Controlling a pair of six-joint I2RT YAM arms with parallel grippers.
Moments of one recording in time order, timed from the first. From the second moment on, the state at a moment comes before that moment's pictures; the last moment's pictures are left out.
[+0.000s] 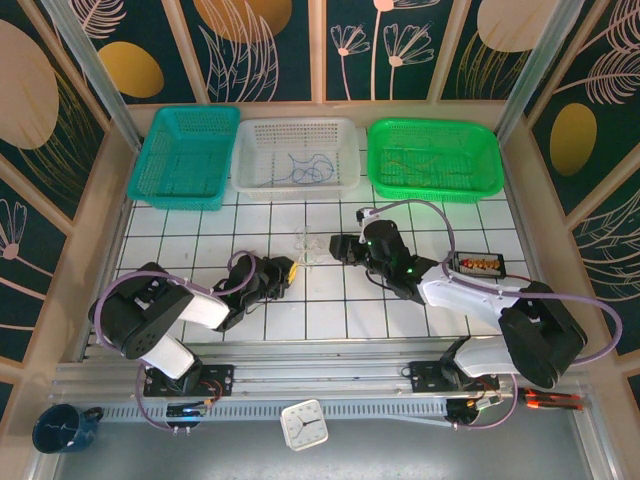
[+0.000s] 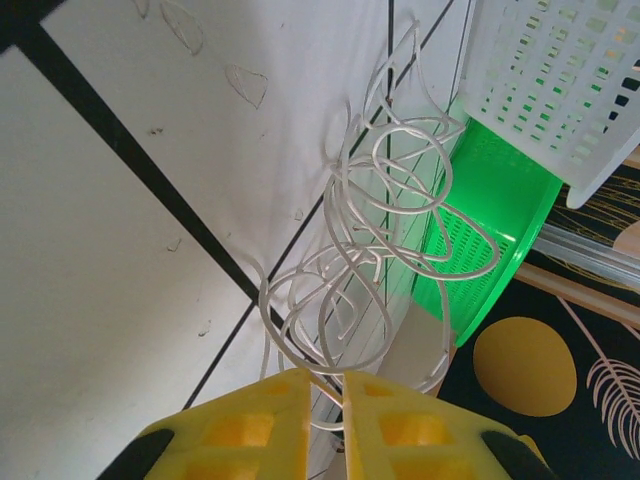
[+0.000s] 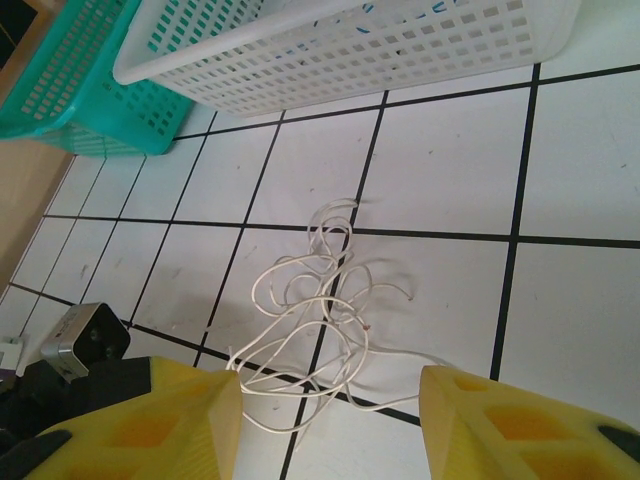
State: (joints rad) left arm -0.69 1.58 0.28 0.84 0.07 -1.82; right arm 0.76 1.31 0.62 0.18 0.03 0.64
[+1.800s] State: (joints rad) left arm -0.69 1.53 0.32 0.69 0.10 -1.65; right arm 0.76 1.31 0.62 0.18 0.03 0.64
